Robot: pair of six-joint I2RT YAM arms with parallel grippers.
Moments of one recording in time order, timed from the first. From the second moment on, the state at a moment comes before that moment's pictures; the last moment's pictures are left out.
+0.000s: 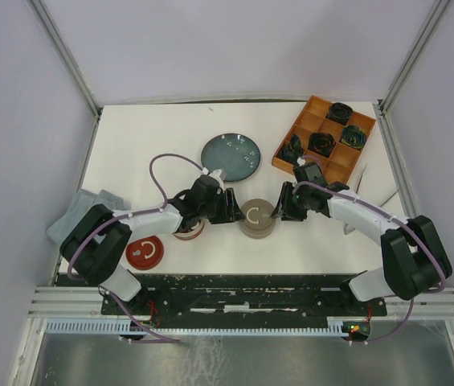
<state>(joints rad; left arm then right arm) -0.71 1.57 0.74 0.10 0.17 -0.72 0.45 1.43 0.81 -0.39 -0.20 0.68</state>
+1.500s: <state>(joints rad) -0.80 1.66 0.96 -0.04 0.17 -0.73 0.23 1.22 0.79 -0.62 -0.12 0.55</state>
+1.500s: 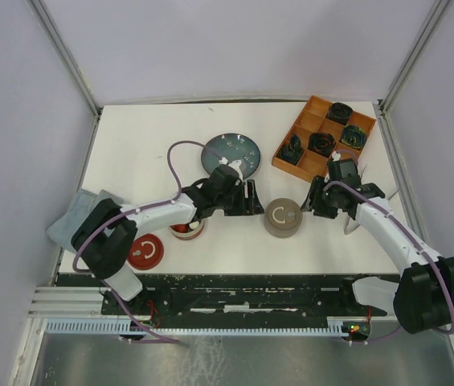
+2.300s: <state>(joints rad) -0.31 0.88 0.72 -0.45 -0.12 -0.69 0.66 1.20 0.88 -0.43 -0.15 0.67</state>
